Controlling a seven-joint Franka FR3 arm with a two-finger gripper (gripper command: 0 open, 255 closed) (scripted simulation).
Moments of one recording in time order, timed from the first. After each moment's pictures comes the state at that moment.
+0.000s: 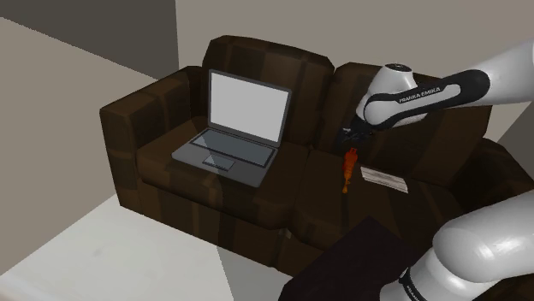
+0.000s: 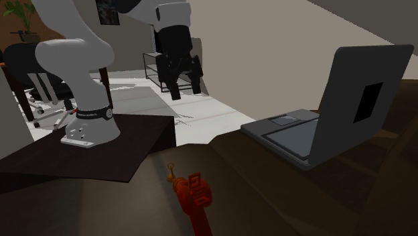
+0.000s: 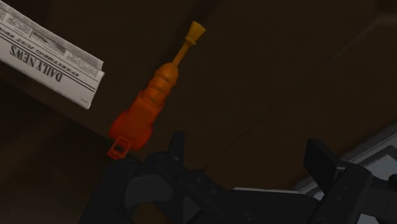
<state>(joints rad) -0.27 -0.35 -0.13 -2.59 -0.23 2.50 0.16</state>
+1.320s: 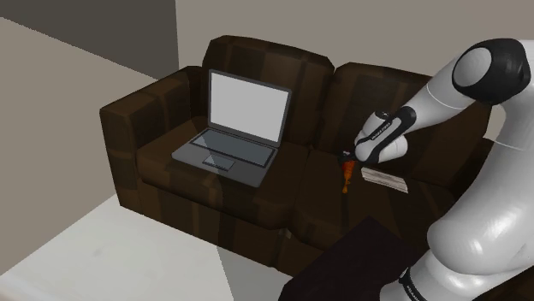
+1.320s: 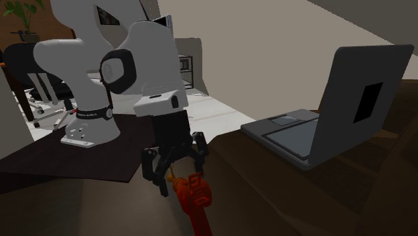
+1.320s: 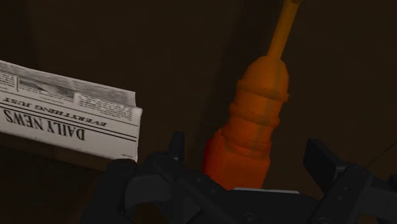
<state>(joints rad) -0.42 0.23 -0.25 -2.46 -0.34 3.03 0.41</state>
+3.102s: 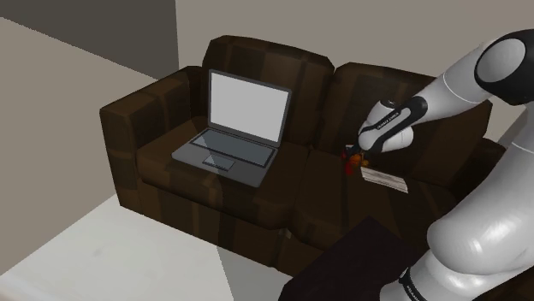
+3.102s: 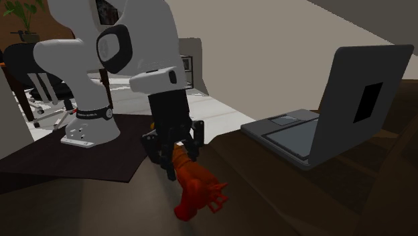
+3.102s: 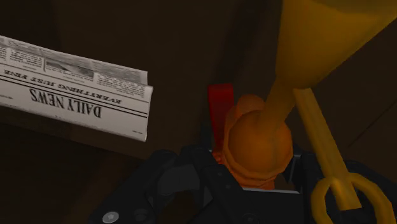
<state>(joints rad) -0.43 0.11 -0.23 -2.47 -0.31 2.91 0.37</state>
